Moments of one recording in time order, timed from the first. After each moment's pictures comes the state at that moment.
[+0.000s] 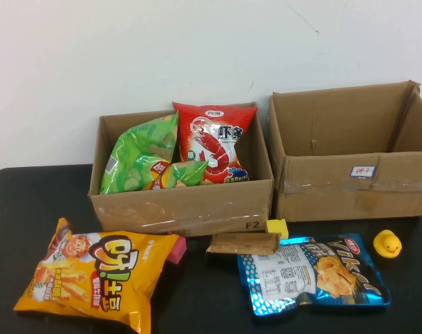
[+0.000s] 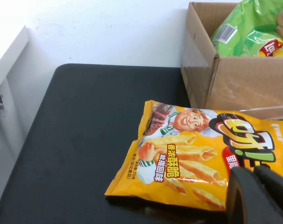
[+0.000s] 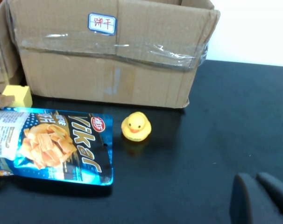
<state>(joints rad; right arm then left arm) 0.01 -0.01 0.02 -0.04 0.42 -0.08 0.04 -0.01 0.02 -0.09 0.37 -0.02</state>
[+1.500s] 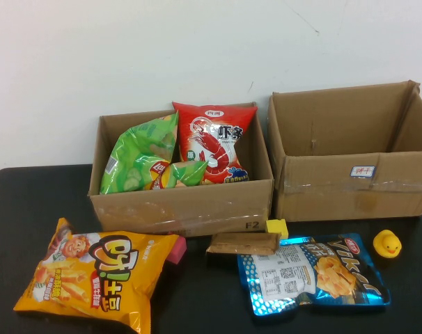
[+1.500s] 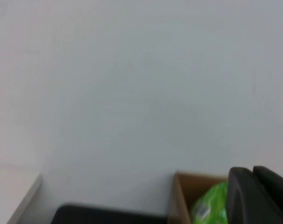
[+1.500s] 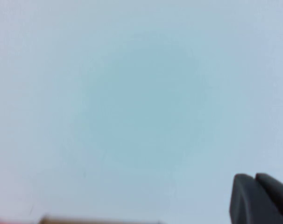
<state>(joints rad) 0.01 0.02 -0.25 0.22 0.03 -0.35 0.04 0.09 -0.42 0.08 0.35 -0.28</state>
